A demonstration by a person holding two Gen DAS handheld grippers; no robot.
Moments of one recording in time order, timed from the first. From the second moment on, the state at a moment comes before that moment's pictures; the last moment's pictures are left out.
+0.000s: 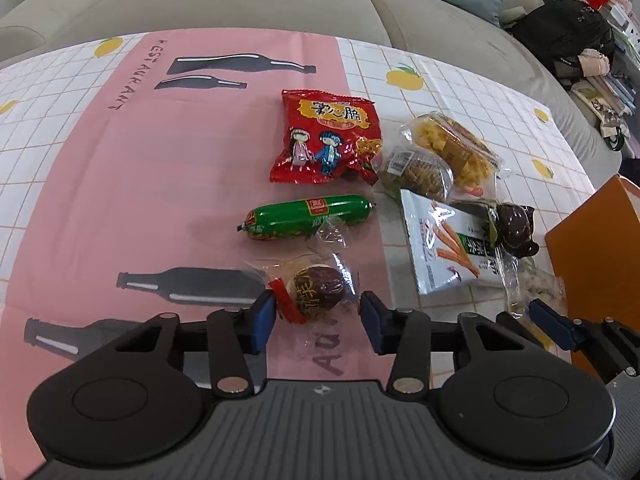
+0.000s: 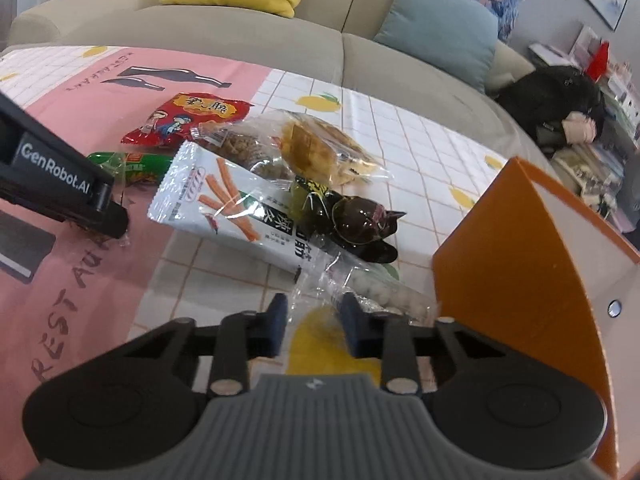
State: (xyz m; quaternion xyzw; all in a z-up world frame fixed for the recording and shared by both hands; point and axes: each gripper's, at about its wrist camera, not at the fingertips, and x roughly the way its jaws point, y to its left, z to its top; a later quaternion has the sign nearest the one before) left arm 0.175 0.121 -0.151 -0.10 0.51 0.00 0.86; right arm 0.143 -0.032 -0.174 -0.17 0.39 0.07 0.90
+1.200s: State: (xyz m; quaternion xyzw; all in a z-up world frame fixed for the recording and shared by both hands) left arm 0.117 0.119 -0.141 -0.12 0.55 -0.03 0.82; right arm 0.139 -0.040 -0.163 -0.31 0.40 0.29 0.82
